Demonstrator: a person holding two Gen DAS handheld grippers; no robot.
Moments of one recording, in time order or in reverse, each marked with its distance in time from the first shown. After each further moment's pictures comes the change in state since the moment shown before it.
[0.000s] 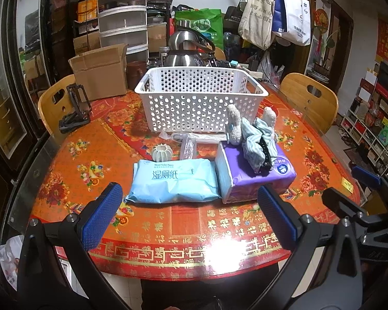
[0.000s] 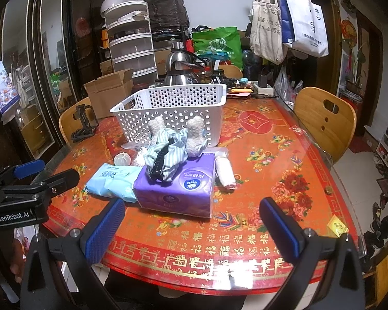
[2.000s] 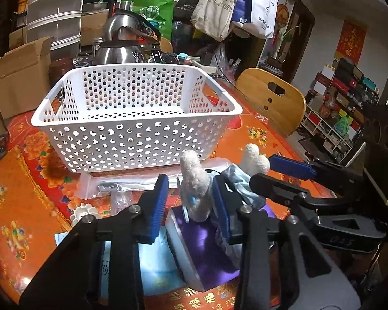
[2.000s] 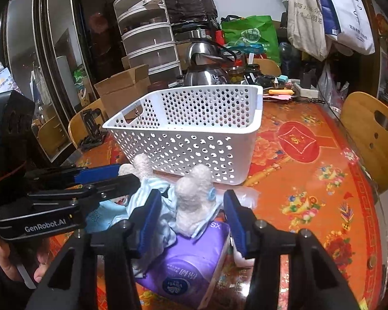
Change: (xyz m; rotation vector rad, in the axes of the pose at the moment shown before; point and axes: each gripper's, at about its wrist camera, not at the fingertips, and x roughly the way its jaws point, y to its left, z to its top) left arm 0.158 -0.030 0.090 0.053 0.048 -0.347; right arm 0.135 -0.029 0.077 -0.055 0.045 0.216
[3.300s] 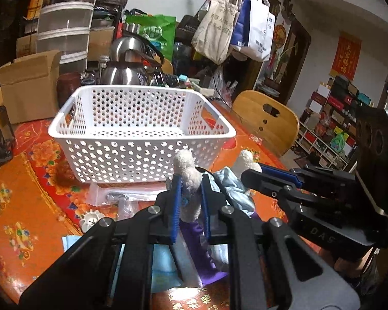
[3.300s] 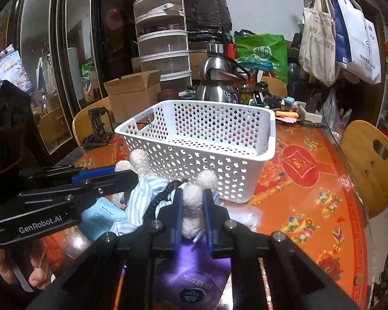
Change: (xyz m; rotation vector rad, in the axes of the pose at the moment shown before) left arm -0.040 0.005 -0.003 -0.025 -0.116 -0.025; right arm -0.012 0.033 0.016 -0.114 -0.054 -0.027
